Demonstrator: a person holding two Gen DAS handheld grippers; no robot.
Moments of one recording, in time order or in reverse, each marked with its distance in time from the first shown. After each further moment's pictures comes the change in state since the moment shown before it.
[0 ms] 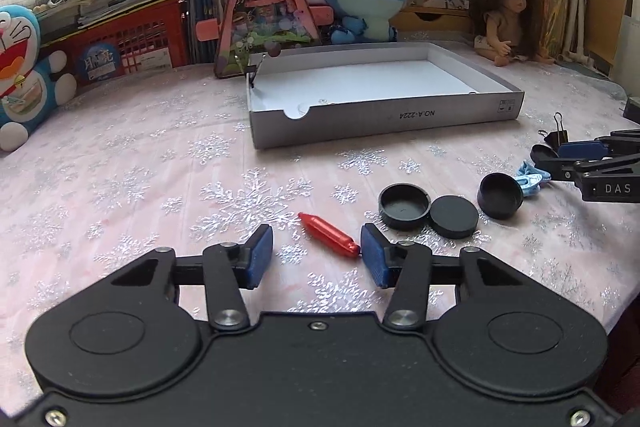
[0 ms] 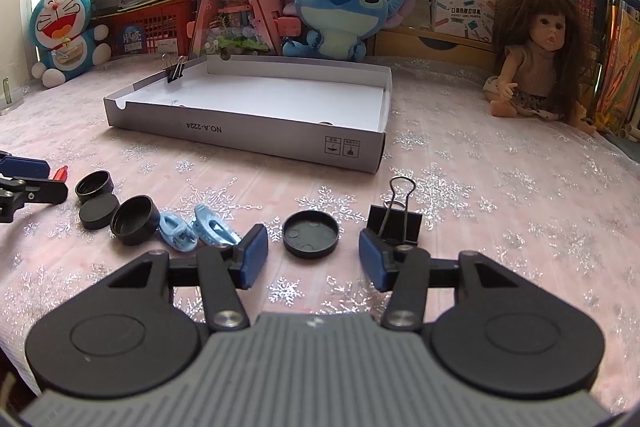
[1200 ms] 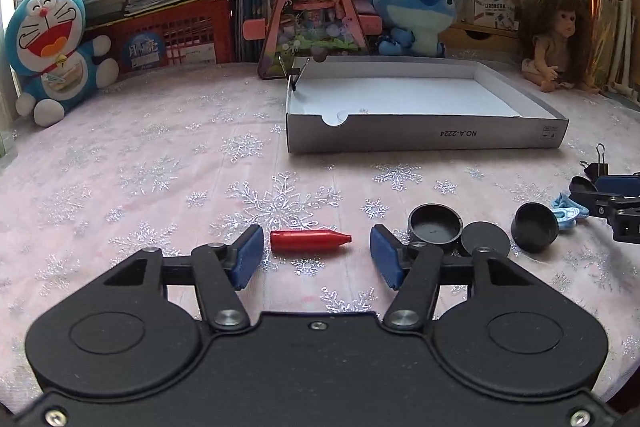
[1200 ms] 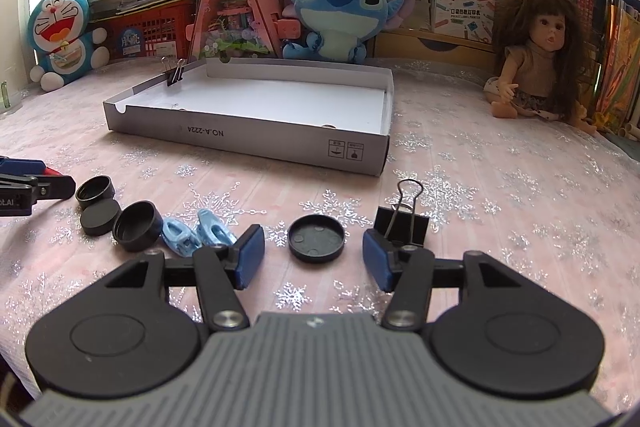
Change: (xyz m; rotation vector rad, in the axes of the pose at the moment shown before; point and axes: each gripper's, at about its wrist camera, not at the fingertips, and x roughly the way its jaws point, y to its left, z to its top) left arm 0.012 -0.006 -0.001 -0.114 -0.034 0.122; right arm 0.004 0.003 0.003 0.005 -0.006 -0.001
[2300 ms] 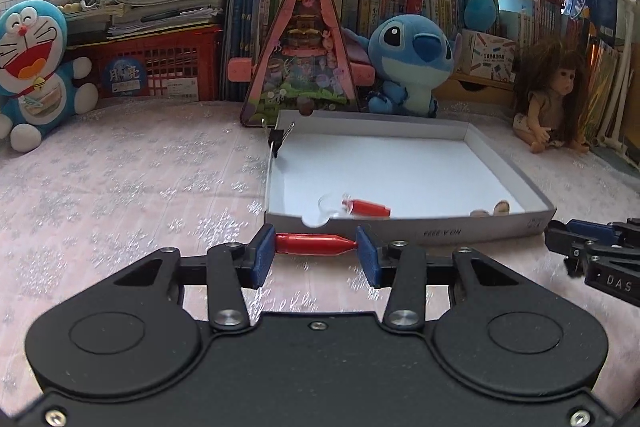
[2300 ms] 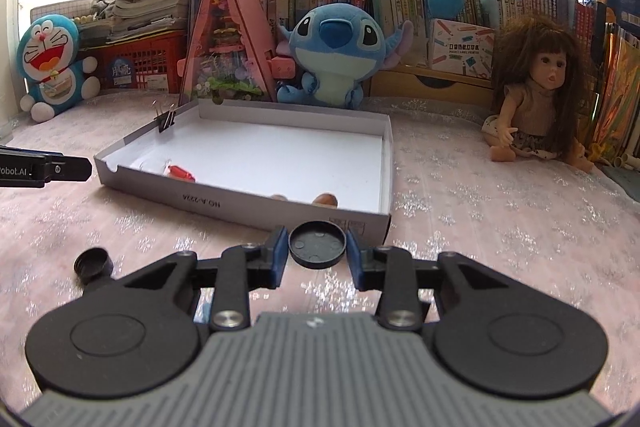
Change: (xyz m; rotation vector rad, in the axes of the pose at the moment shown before) left arm 0.012 0.004 0.075 -0.076 -0.039 -0.077; right arm 0.007 0.004 0.048 0.013 -0.056 -0.031
